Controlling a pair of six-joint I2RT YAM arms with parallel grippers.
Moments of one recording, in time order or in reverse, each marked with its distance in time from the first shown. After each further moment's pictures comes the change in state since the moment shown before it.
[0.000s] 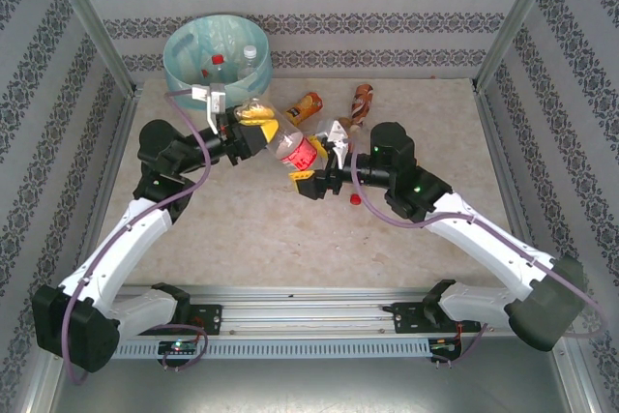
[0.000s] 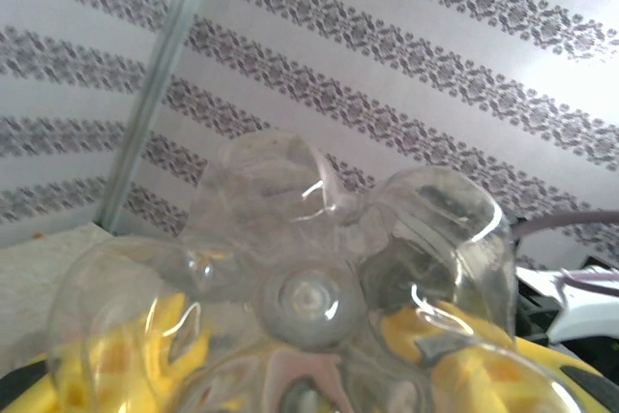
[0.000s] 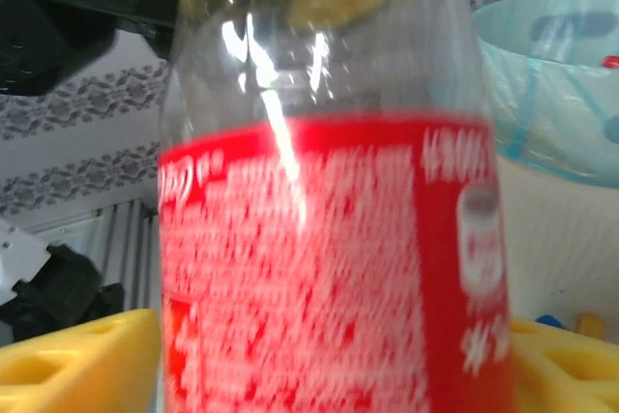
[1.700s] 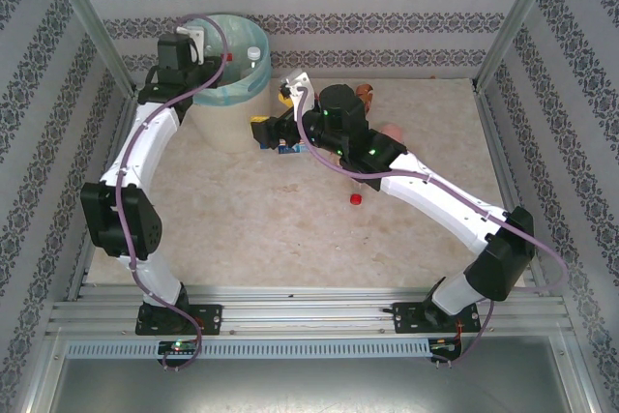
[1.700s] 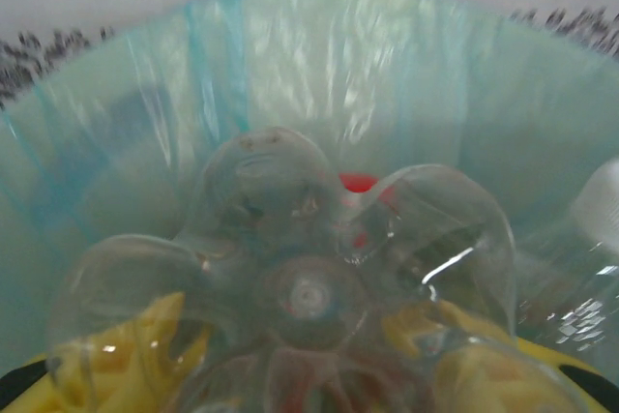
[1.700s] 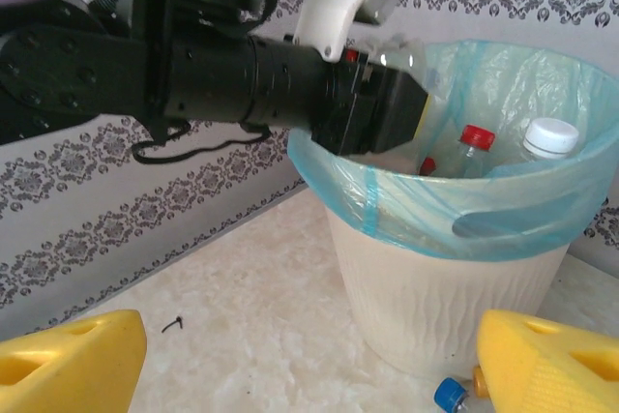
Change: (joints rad) left arm 0.259 0.660 0.724 -0.809 -0.834 0.633; right arm 0.102 0.357 0.449 -0.074 0.418 0.123
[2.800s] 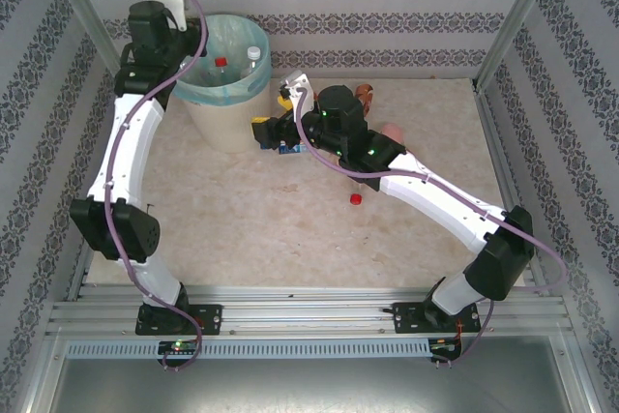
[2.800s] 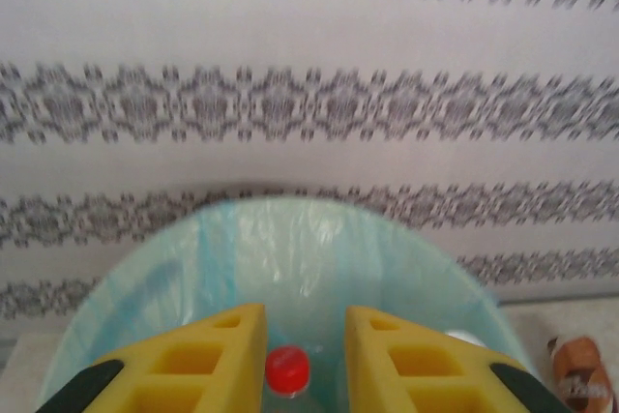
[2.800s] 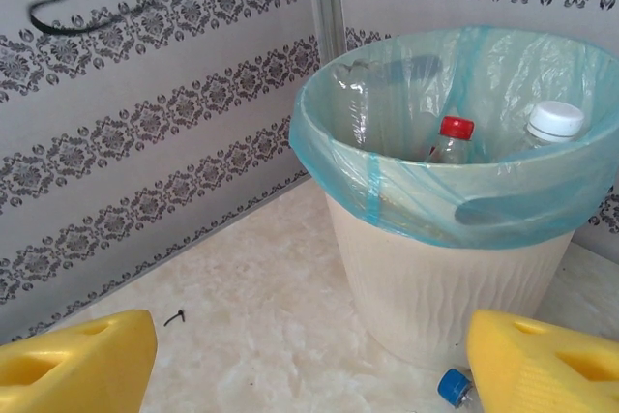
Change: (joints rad) left arm 0.018 -0.008 0.264 -0.097 0.074 -0.066; right arm 0.000 0.006 -0.004 -0.007 -0.001 0.015
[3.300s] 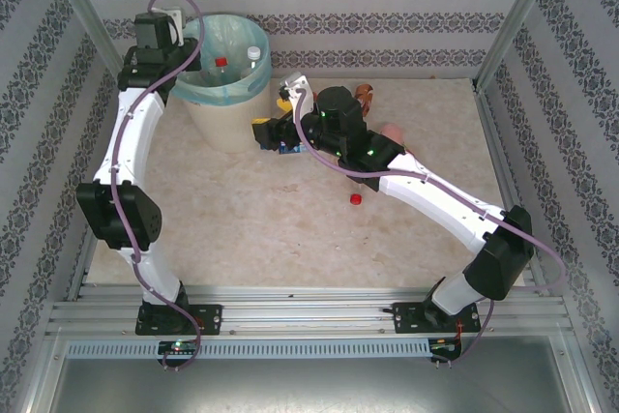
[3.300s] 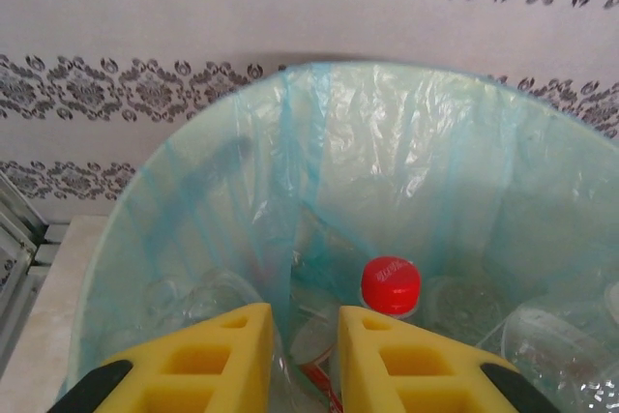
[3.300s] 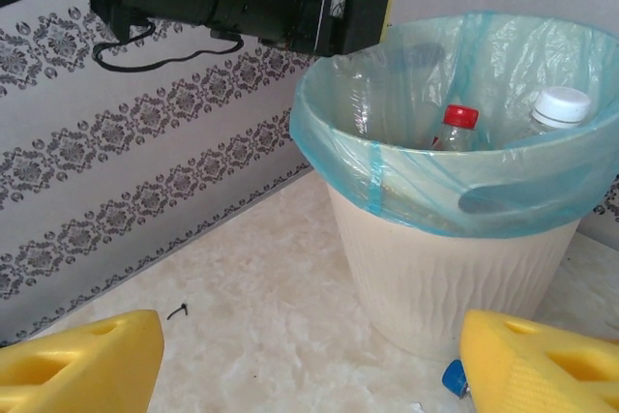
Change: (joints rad) left arm 0.059 0.084 0.027 -0.125 -0.047 -0.003; right arm 0.005 0.002 -0.005 -0.007 -0.003 0.008
